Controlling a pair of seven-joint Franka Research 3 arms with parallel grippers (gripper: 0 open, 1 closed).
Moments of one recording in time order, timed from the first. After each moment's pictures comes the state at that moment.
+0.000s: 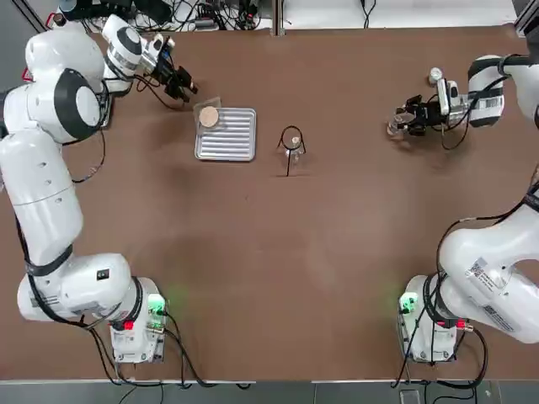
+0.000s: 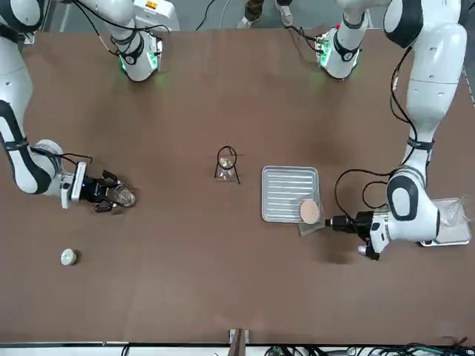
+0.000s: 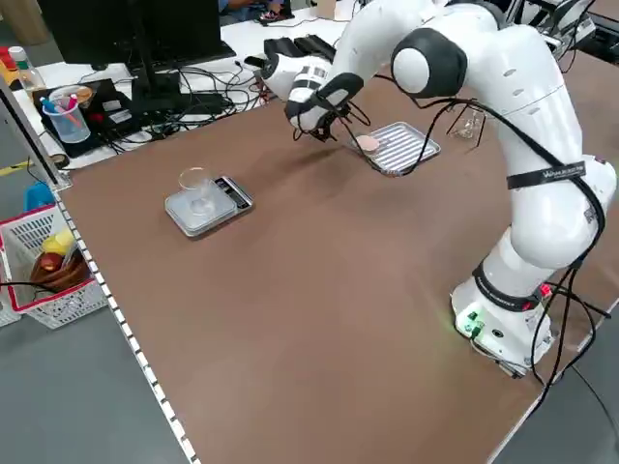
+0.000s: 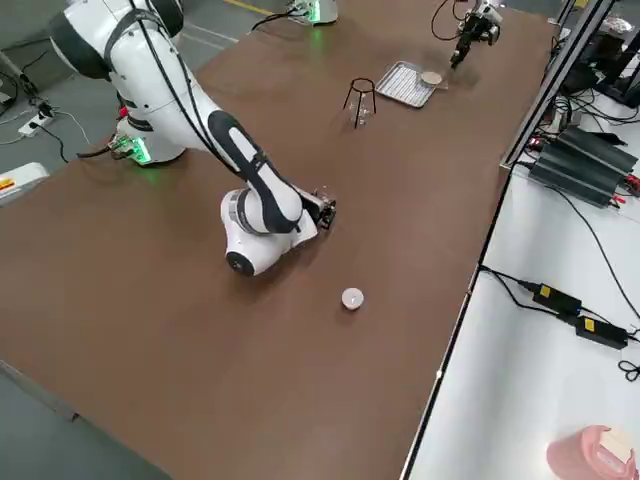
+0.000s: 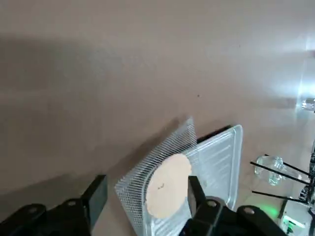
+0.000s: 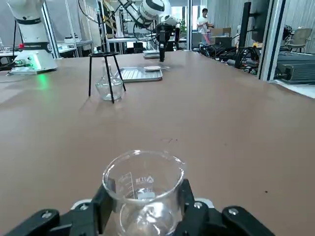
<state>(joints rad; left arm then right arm) 0.14 0.82 -0.15 -1.51 -0.73 2.01 0.57 -0.74 0.80 0.36 -1.87 0.94 1.86 -2.54</state>
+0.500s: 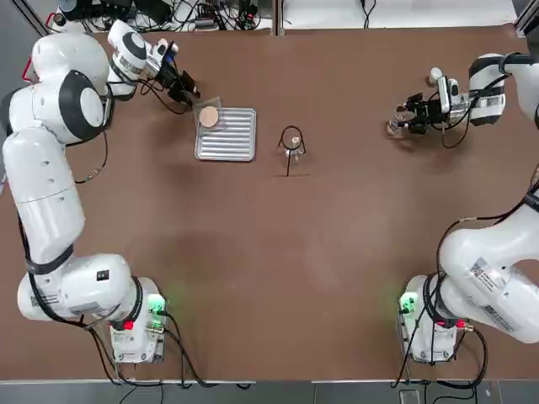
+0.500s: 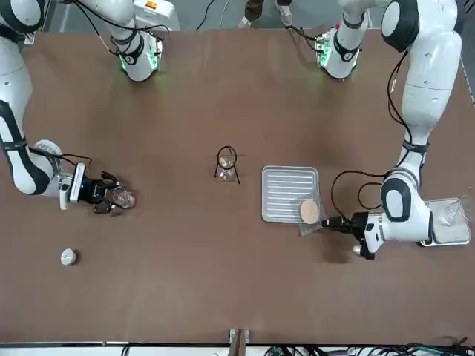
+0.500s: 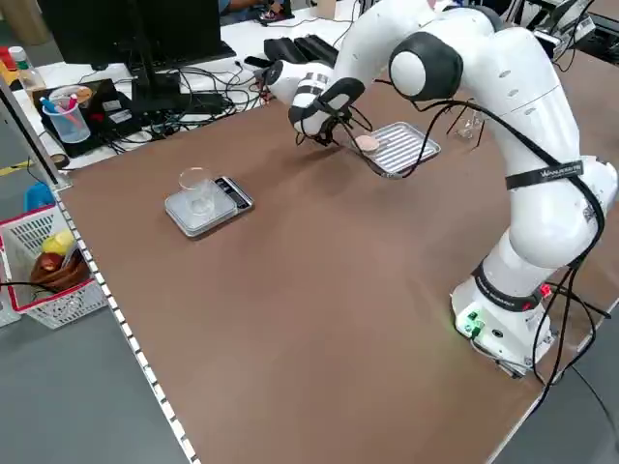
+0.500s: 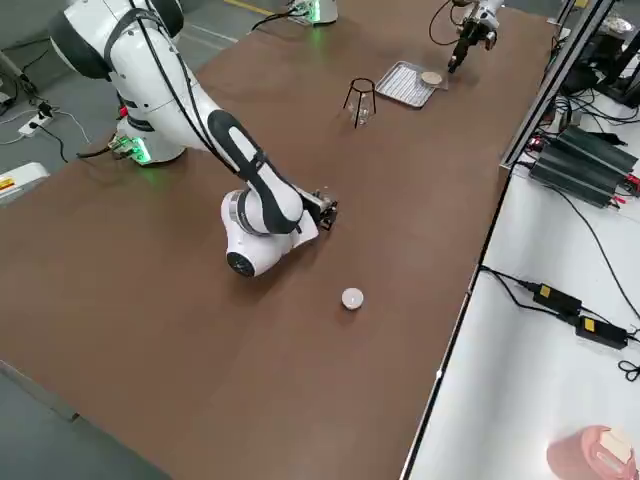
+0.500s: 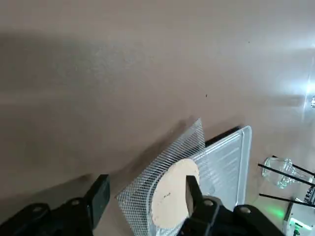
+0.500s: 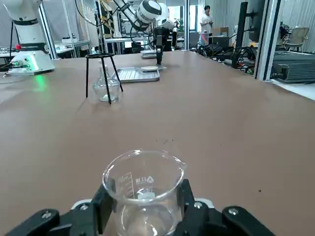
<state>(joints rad) 0.12 0.84 -0.15 -1.51 -0.73 2.04 0.57 -0.74 0.80 0.36 -1.86 0.94 1.85 -2.52</state>
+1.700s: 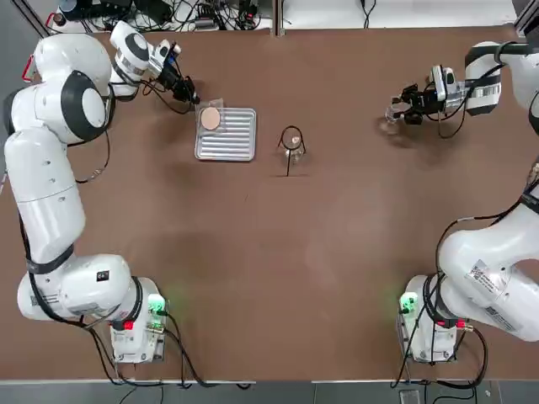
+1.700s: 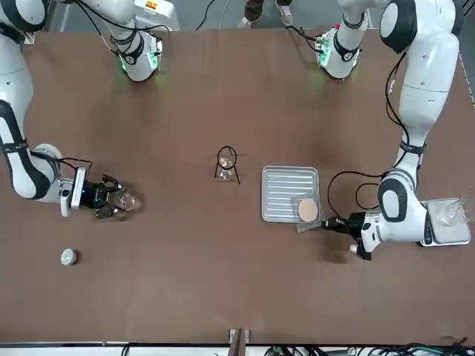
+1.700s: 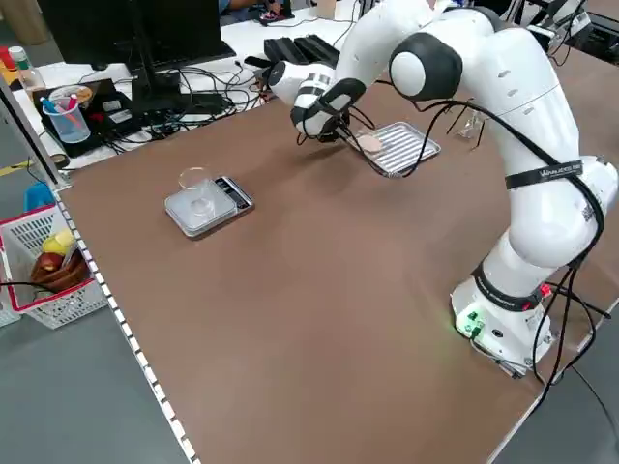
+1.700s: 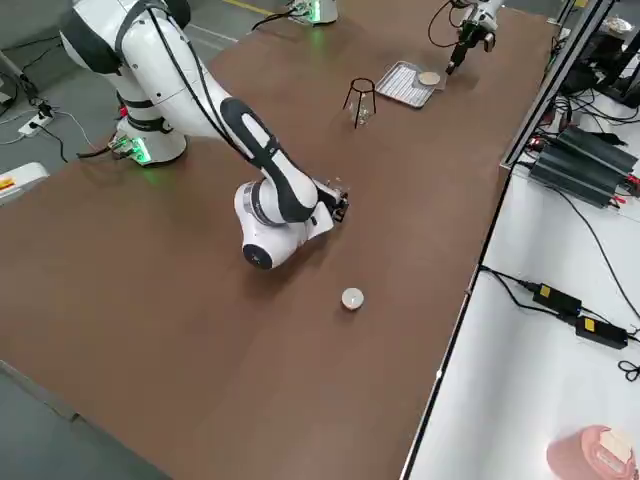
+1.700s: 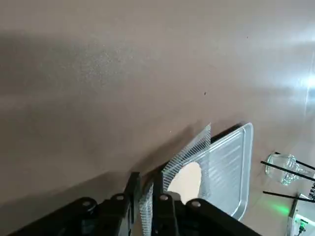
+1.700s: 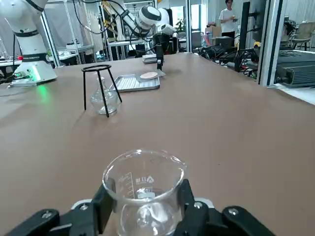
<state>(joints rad) 0.11 0.85 -0.15 -1.51 -0.73 2.04 0.60 -0.68 0.78 0.36 -1.83 0.96 1.83 -2.44</state>
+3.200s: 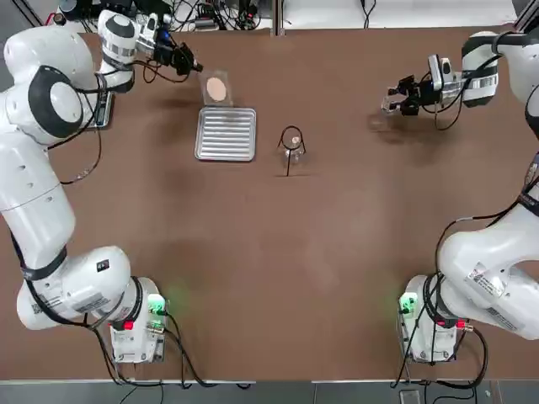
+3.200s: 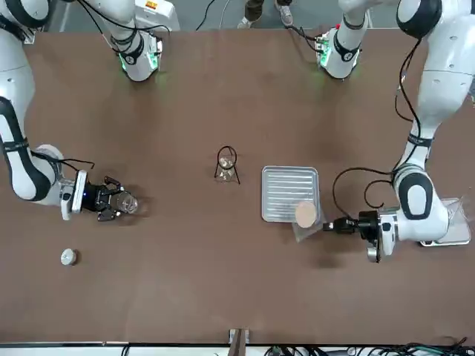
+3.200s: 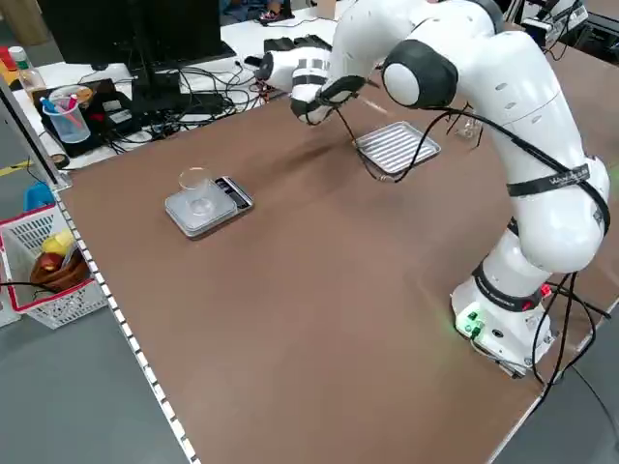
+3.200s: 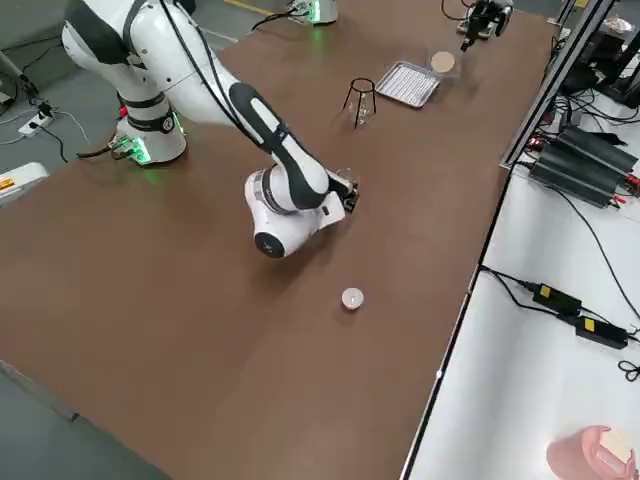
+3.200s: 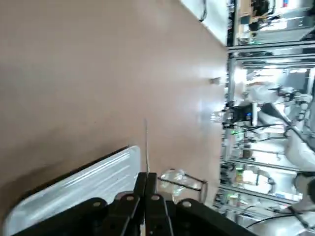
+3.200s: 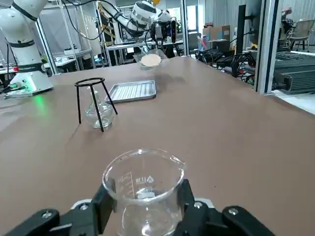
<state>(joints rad) 0.30 0.80 -0.41 -1.50 -0.95 1.94 0.57 -0.63 0.74 0.36 -1.83 1.01 1.83 -2.38</state>
